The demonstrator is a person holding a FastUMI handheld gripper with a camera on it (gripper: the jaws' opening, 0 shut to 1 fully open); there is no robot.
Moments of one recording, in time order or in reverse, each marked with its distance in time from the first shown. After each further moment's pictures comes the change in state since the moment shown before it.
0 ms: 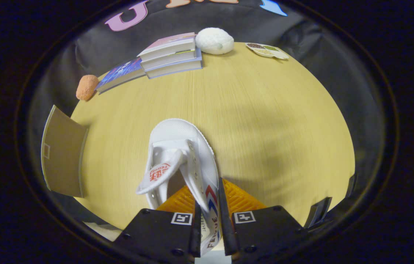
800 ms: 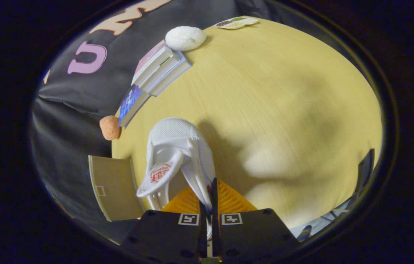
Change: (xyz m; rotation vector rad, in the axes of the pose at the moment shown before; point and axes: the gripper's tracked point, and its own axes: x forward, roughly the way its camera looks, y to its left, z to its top) arm -0.029 0.048 -0.005 0.470 0.137 0.357
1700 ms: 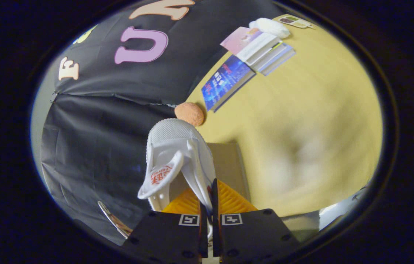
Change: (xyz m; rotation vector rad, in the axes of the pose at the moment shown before) arm -0.052 0.305 -0.066 0.009 0.072 0.381
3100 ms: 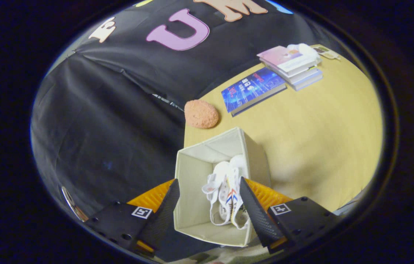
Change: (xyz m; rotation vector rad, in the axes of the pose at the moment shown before) arm 0.078 0.053 -0.047 -0.249 -0.241 -0.178
